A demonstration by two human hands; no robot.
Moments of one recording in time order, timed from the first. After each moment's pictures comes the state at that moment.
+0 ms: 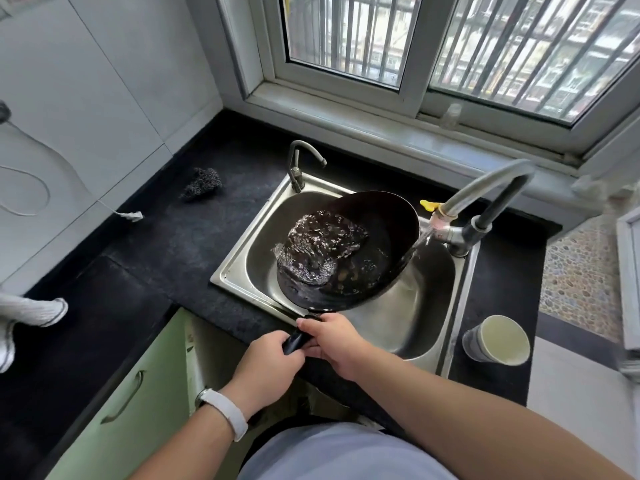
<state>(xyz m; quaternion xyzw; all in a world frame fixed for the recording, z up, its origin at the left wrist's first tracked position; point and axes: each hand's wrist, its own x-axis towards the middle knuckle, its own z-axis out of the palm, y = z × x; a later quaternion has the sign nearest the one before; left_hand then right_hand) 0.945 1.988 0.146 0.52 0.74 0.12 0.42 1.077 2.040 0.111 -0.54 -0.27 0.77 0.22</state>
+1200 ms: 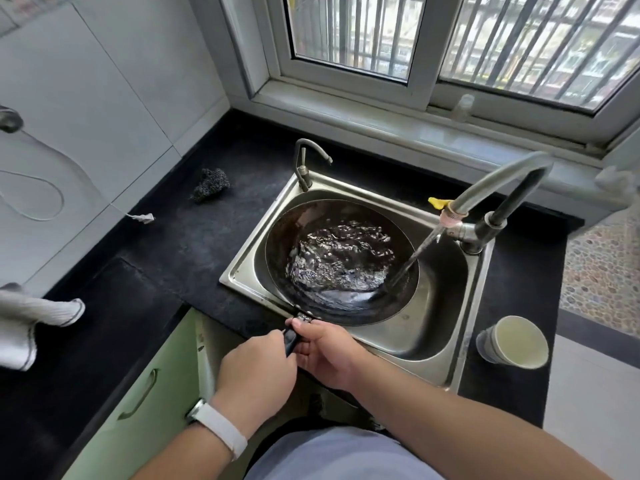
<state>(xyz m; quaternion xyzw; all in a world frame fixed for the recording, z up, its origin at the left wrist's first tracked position) 0.957 1.983 0.215 0.61 0.76 -0.09 0.21 1.066 2.029 0.128 -0.38 -0.09 0.89 0.24</state>
